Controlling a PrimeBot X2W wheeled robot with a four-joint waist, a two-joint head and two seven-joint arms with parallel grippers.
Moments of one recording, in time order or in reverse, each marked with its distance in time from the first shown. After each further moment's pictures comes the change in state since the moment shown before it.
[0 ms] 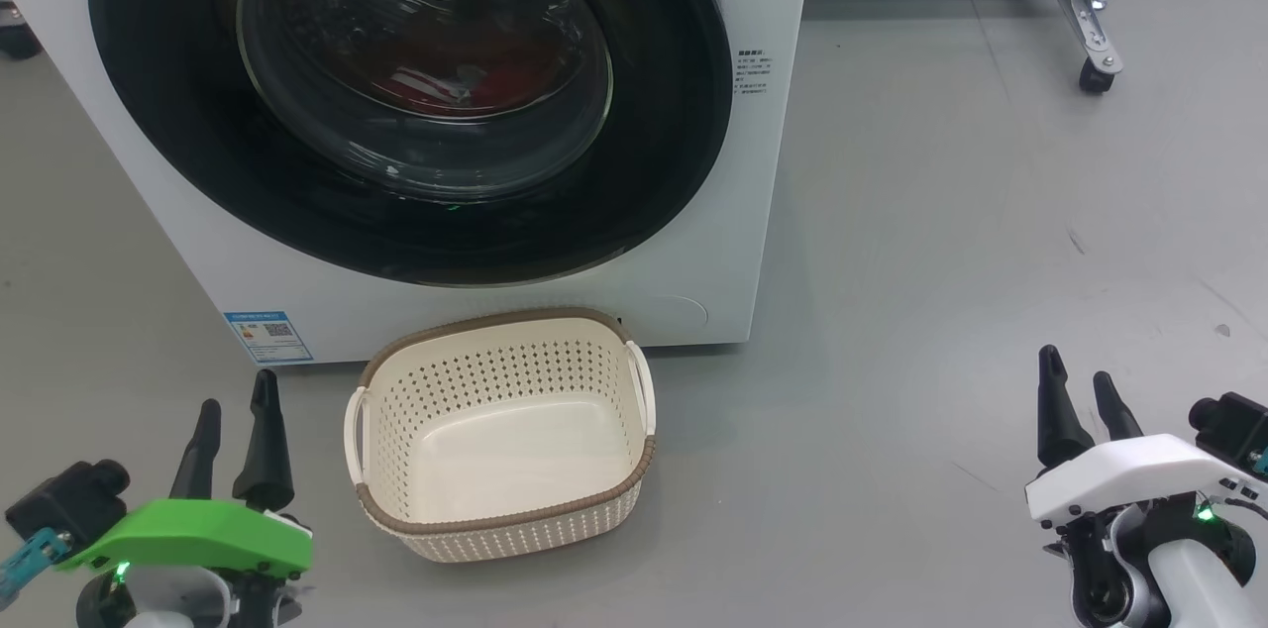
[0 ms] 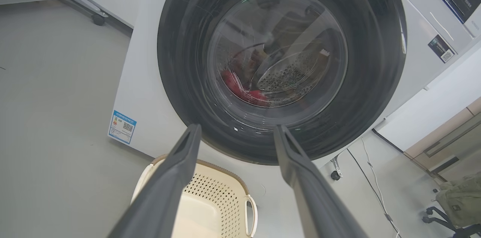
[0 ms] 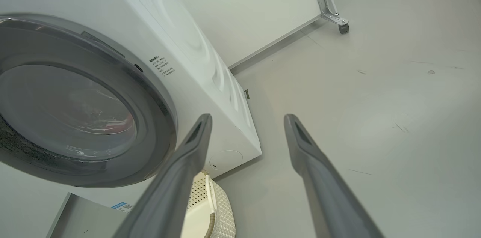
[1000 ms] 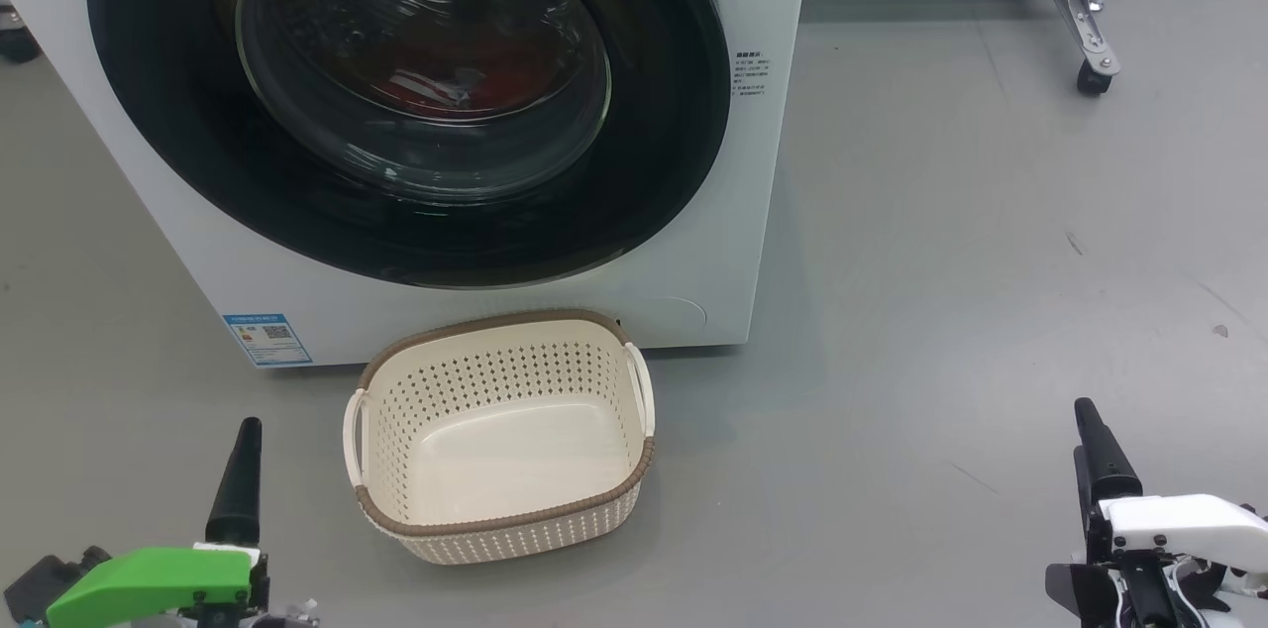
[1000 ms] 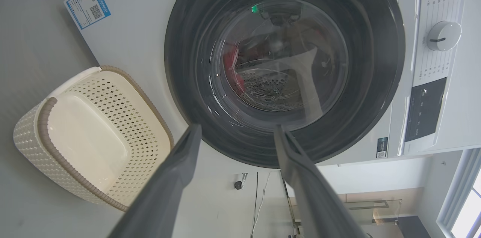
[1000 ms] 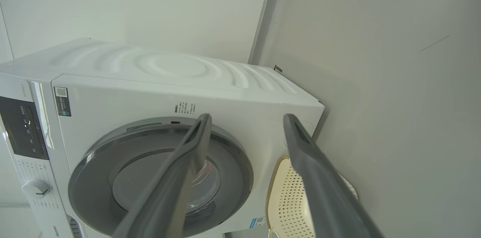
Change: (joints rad) left arm 0.036 -0.067 0.074 0.071 -0.614 -0.087 0.095; right arm 0.062 0.111 -0.175 0.032 0.621 0.099 0.085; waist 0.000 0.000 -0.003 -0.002
